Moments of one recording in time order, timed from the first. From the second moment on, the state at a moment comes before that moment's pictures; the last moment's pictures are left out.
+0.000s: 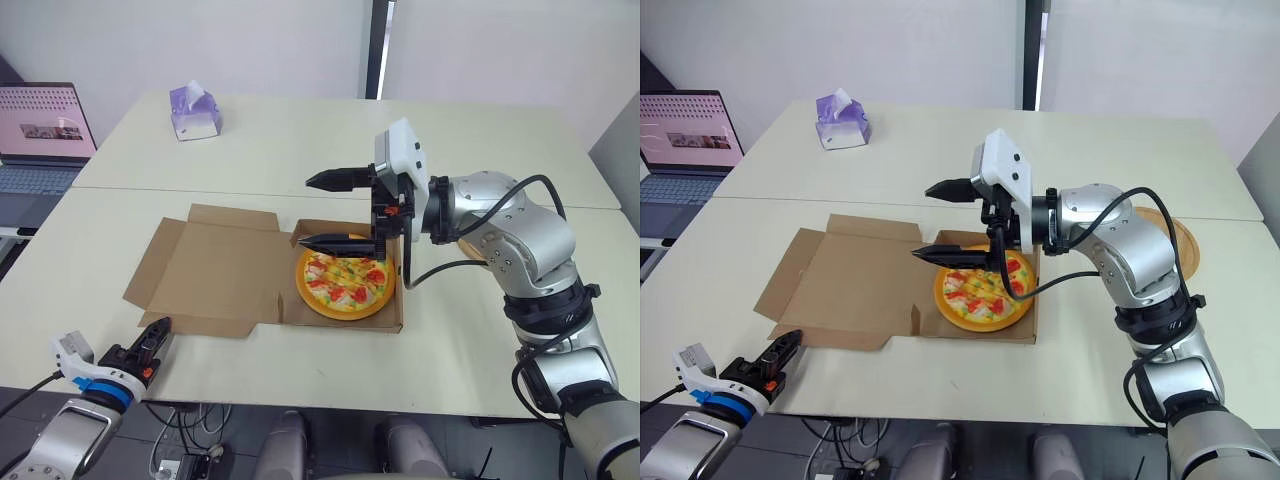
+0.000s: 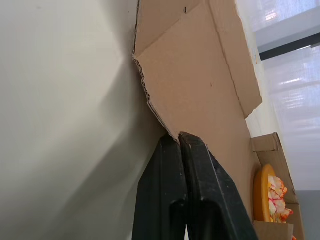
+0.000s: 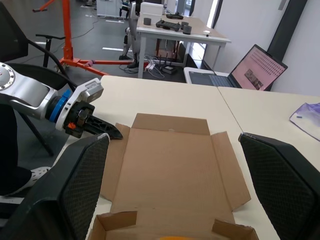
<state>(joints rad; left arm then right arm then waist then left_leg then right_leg) 0.34 0.44 0.63 -0.20 -1.59 0.72 0.01 -0.86 -0.42 0.21 -0.23 0.49 0.67 0.98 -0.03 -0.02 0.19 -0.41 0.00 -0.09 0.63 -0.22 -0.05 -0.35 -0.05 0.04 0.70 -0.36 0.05</state>
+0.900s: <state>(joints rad) 0.22 0.59 0.69 -0.27 -1.51 0.70 -0.10 -0.95 -0.50 0.28 0.50 0.08 0.08 1.00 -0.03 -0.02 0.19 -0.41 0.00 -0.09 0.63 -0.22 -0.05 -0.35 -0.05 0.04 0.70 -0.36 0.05</state>
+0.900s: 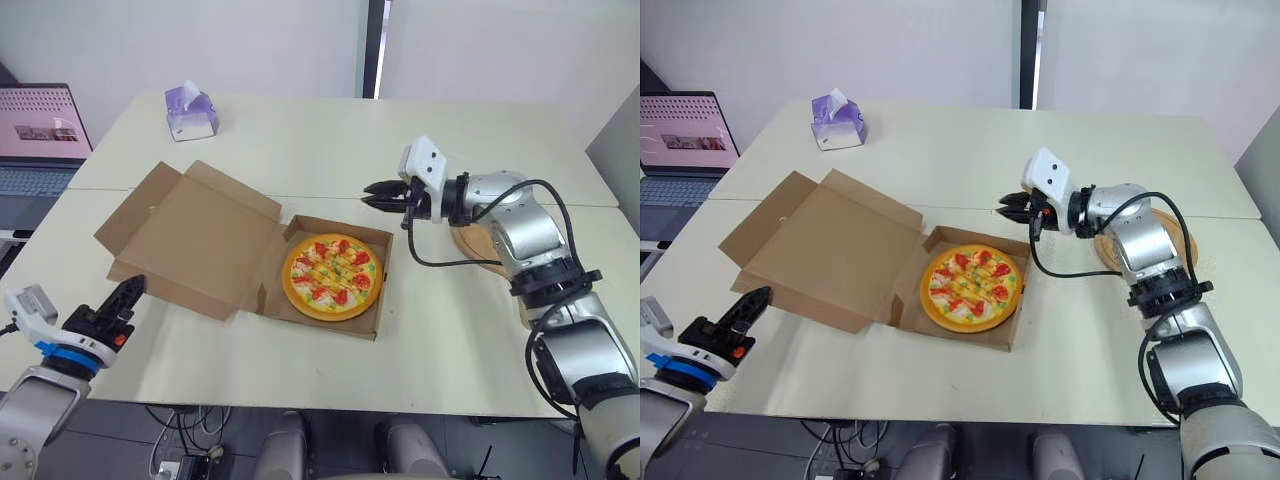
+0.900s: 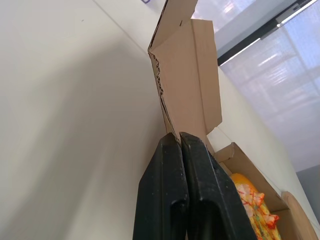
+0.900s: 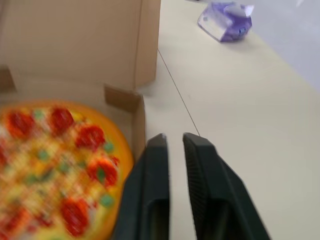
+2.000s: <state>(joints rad) -0.46 0.73 0.39 0.05 -1.19 0.80 -0.38 -0.55 -0.55 0.26 0.09 0.01 0.21 1.14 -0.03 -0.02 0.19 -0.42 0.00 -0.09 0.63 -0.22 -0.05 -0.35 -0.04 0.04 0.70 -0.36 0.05</state>
